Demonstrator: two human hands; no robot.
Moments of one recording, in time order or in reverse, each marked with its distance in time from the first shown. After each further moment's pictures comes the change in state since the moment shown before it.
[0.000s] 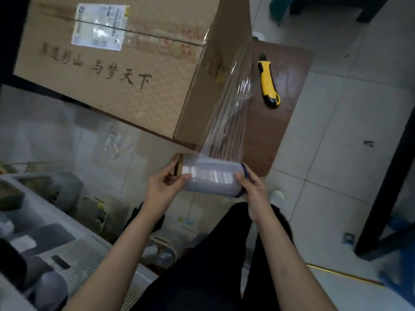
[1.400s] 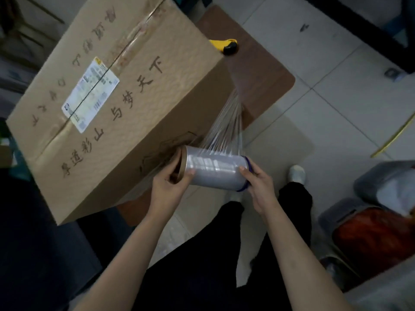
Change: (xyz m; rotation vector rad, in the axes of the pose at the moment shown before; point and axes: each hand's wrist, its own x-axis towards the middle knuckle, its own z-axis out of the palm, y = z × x) left_hand 0.166 -0.010 -0.188 0.407 -0.764 0.503; right_hand 0.023 0.196 0.259 0.776 0.434 -0.508
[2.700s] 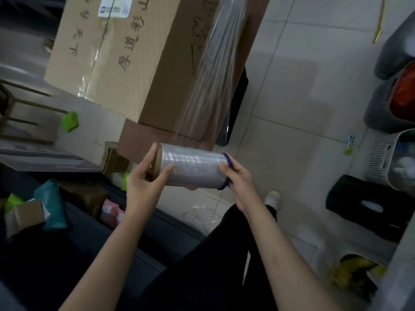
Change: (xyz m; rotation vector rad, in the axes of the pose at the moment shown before) left_hand -0.050 -0.189 -0.300 0.342 -0.210 0.428; right_hand -0.149 0.327 0.201 0.378 0.109 -0.186
